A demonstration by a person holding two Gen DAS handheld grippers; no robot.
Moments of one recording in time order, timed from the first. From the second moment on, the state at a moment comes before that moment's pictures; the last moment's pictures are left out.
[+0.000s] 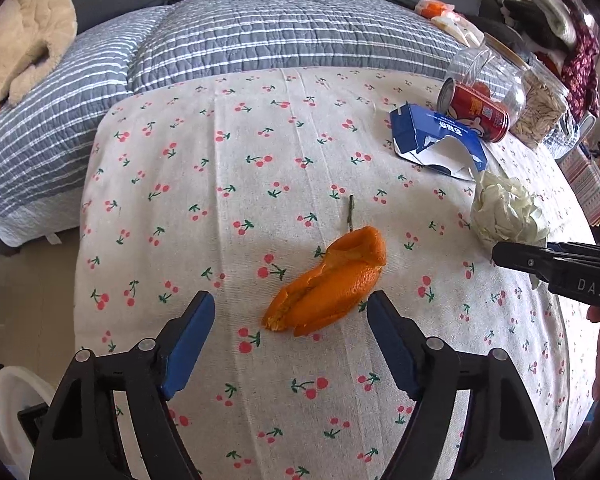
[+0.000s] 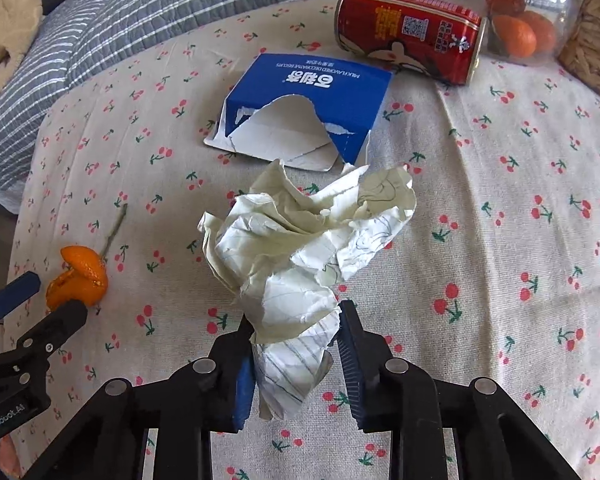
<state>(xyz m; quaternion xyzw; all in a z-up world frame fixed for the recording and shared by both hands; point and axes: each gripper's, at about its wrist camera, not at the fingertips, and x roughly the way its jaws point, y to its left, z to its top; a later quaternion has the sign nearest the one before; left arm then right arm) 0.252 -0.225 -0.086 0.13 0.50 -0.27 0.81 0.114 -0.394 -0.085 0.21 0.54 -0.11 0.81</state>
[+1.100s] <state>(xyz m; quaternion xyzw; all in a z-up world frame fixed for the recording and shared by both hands) 0.195 -0.204 -0.052 0.09 0.53 -0.28 0.80 0.033 -0.395 -0.029 0.21 0.52 -0.12 0.82</state>
